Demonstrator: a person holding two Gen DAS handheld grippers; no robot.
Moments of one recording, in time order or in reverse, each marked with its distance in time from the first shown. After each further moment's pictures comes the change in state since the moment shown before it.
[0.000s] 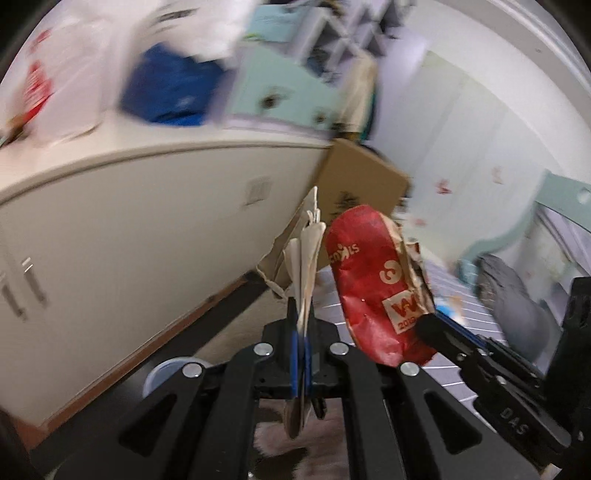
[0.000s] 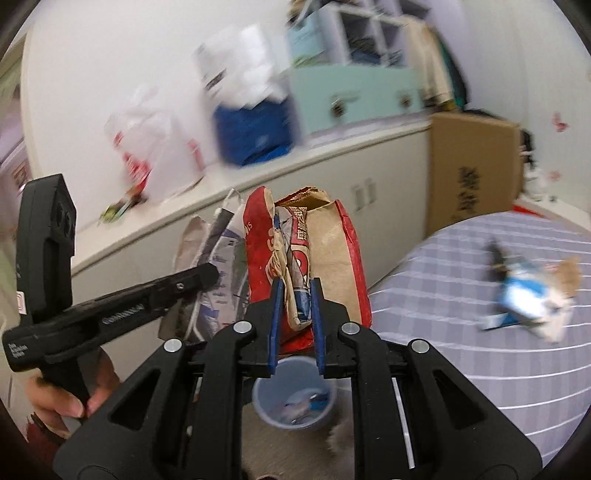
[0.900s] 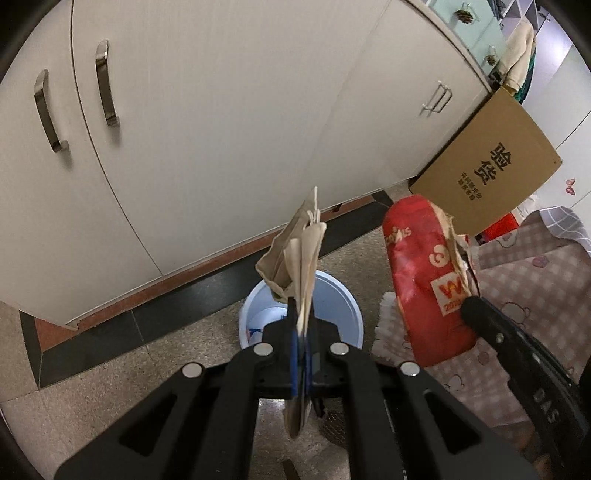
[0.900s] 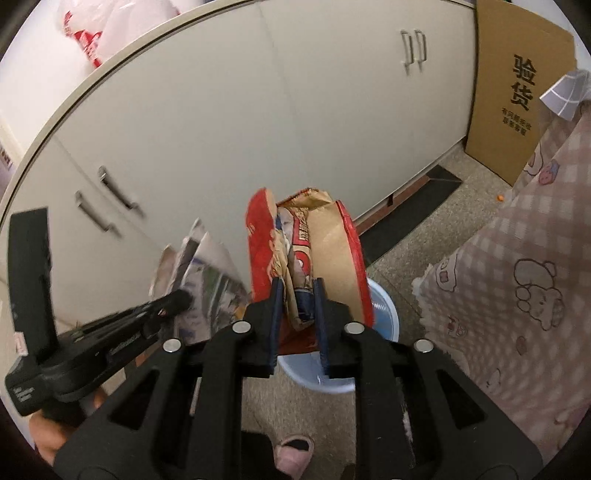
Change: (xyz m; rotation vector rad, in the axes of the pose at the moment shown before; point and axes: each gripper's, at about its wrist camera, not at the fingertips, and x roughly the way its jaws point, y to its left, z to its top) left arm 0.126 0.217 -0.112 -0.255 0.304 0.329; right arm 0.244 0.039 -0.121 0.072 0.363 0.008
